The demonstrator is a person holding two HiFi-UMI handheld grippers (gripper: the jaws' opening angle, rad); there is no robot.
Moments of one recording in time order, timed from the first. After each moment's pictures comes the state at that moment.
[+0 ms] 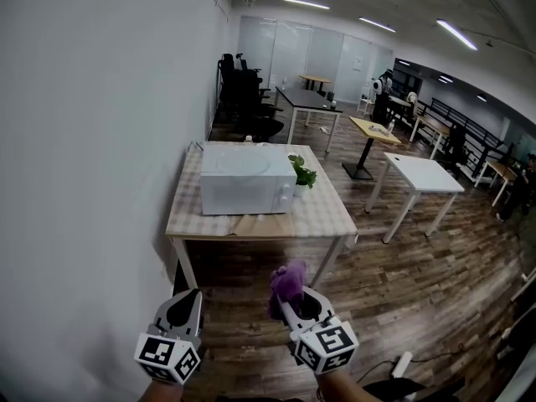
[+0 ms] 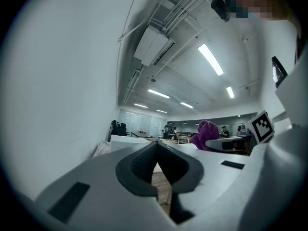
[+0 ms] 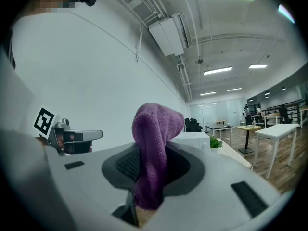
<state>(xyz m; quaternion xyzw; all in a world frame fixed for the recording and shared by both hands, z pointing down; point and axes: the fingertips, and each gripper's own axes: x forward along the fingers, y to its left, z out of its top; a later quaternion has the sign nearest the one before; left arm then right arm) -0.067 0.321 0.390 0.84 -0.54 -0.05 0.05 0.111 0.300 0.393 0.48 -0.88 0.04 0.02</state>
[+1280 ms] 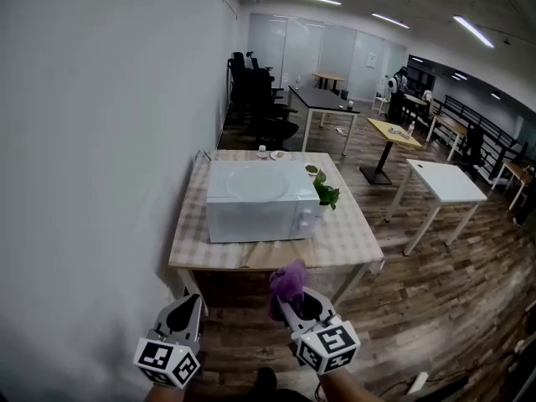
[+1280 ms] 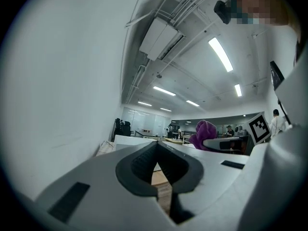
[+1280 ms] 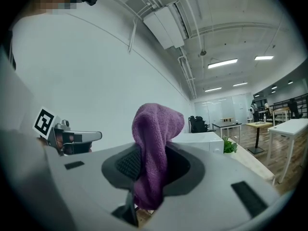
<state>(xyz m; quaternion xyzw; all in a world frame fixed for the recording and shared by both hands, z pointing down) -0.104 0.170 0.398 0.83 -0.55 -0.05 0.07 0.073 0.136 0.400 0.45 -0.89 0.05 0.02</state>
